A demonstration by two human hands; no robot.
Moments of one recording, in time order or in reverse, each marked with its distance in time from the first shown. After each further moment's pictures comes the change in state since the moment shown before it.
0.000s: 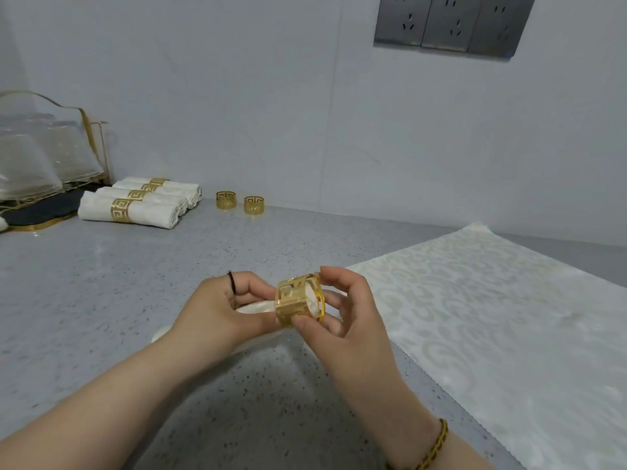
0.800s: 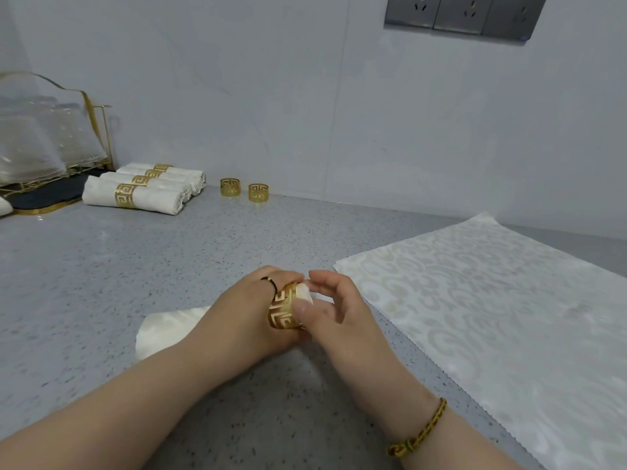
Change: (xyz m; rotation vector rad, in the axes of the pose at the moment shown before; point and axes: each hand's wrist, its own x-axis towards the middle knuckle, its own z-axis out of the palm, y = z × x) left_hand 0.001 -0.010 0.014 0.803 -0.099 0.185; right_hand 0.003 0.006 0.004 0.006 -0.062 0.196
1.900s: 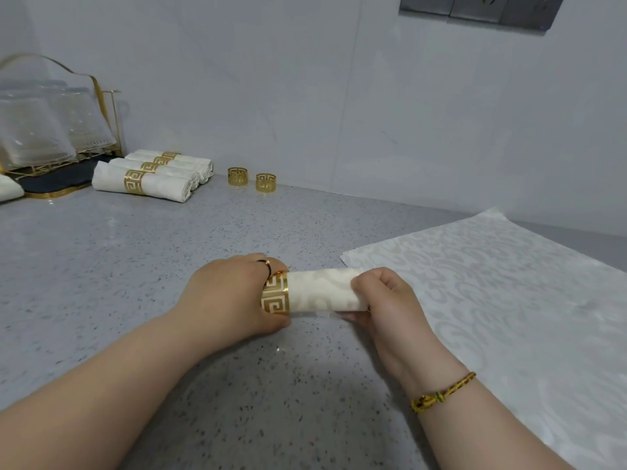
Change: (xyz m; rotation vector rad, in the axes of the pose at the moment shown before) left_hand -0.001 -0.014 -0.016 0.375 -0.090 -0.045; right_hand 0.017 0.004 -0.024 0.098 0.301 0.134
